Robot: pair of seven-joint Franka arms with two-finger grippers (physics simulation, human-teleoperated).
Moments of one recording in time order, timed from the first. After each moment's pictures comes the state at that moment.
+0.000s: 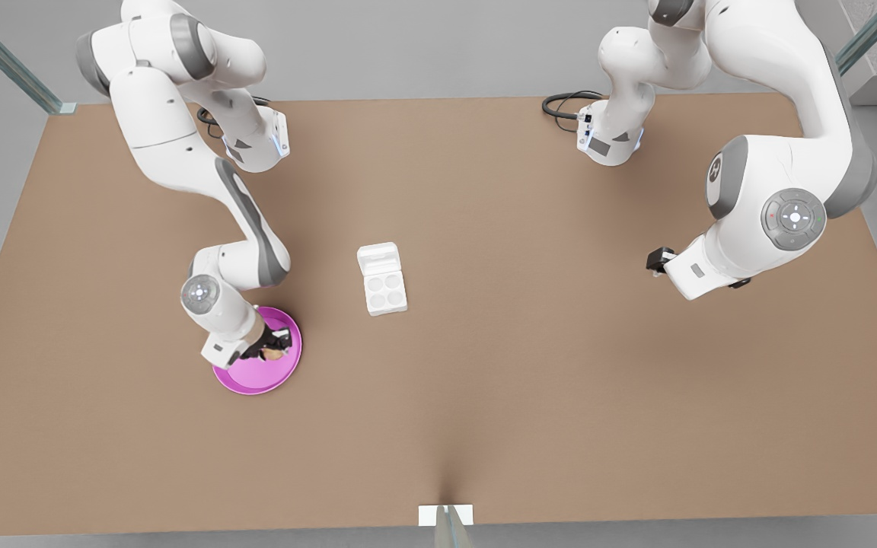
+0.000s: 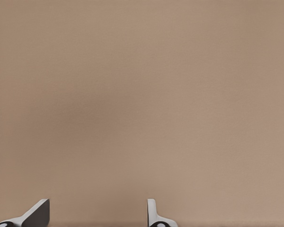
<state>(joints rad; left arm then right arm) -0.34 0.26 0.19 -1.43 0.03 1.49 0.14 0.13 0.50 0.09 -1.94 0.05 2.56 -0.08</state>
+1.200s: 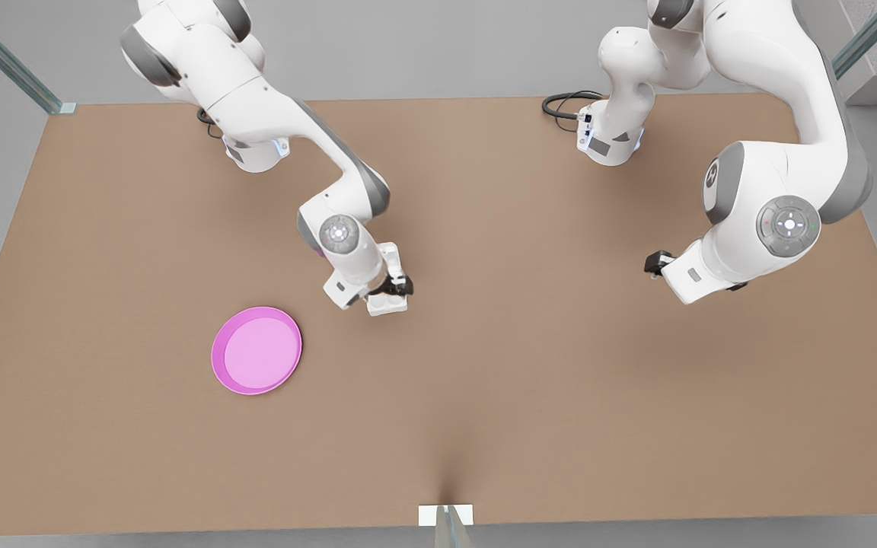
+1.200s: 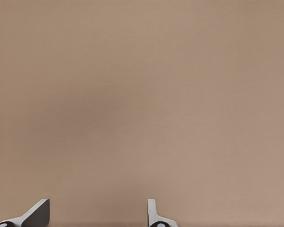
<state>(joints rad) -0.34 0.27 0.19 -1.43 0.03 1.49 0.14 0.39 0.45 0.25 -1.76 -0.03 2.34 0.67</state>
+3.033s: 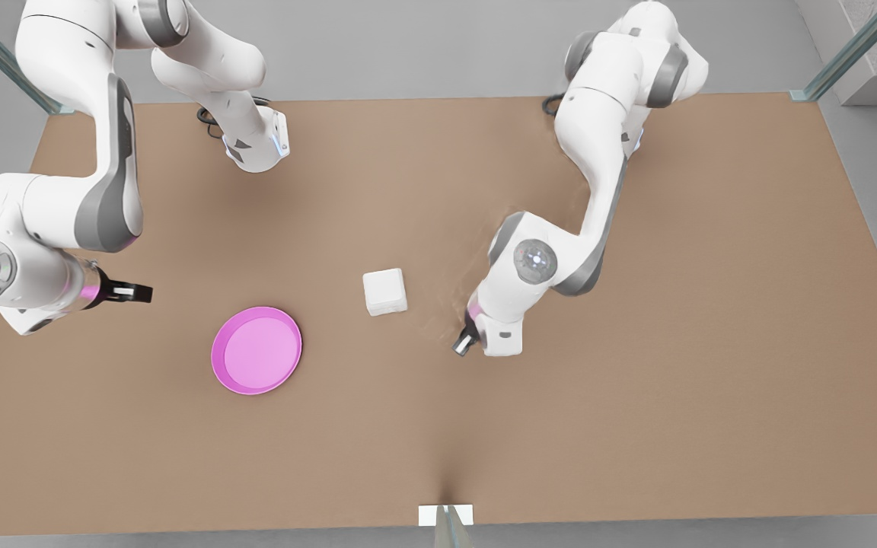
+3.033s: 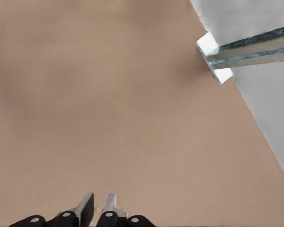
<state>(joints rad) -0.61 0.73 0.31 -1.15 -0.39 2.03 -1.25 -0.04 0.29 0.02 -1.44 -0.17 1.47 0.07</state>
